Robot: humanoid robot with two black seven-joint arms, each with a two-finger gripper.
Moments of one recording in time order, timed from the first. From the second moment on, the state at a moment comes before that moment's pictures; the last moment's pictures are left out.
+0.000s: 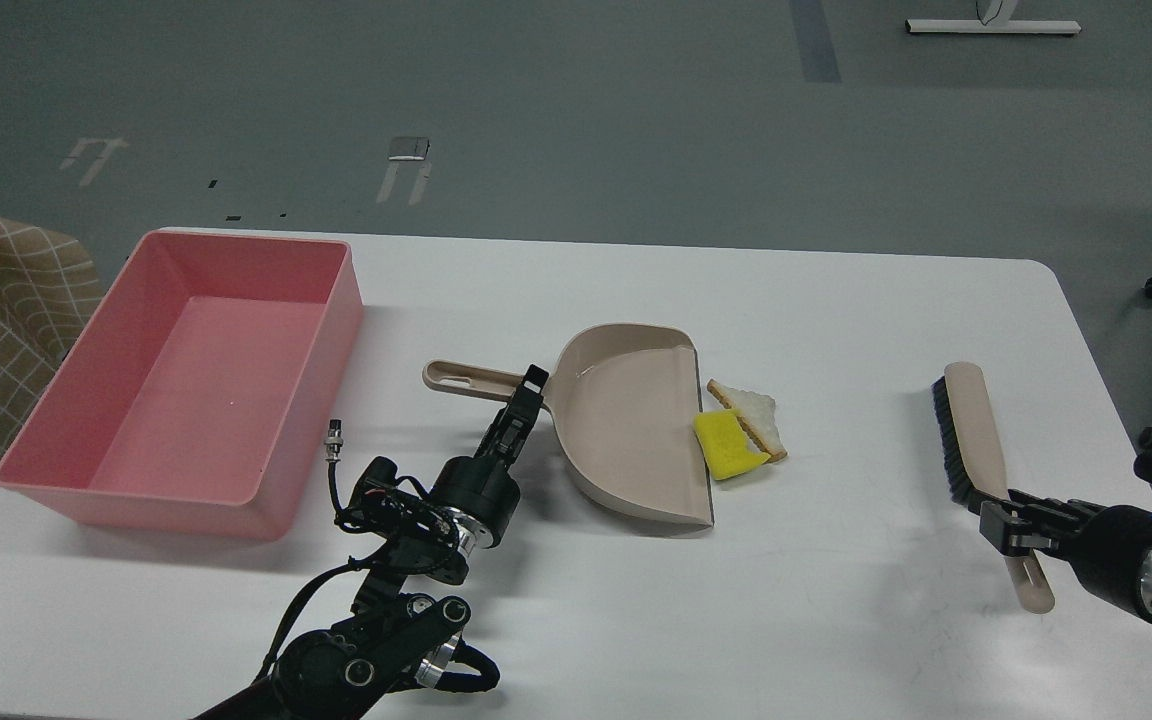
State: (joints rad) left arm -0.26 -0.04 -0.70 -0.94 1.25 0.49 -0.42; right arm -0.08 -0.72 1.25 1.58 -2.04 0.49 0.04
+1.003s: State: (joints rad) left arm -0.26 -0.04 -0.70 -0.94 1.25 0.49 -0.42; right arm -0.09 -0.70 1.25 1.58 -2.04 0.49 0.04
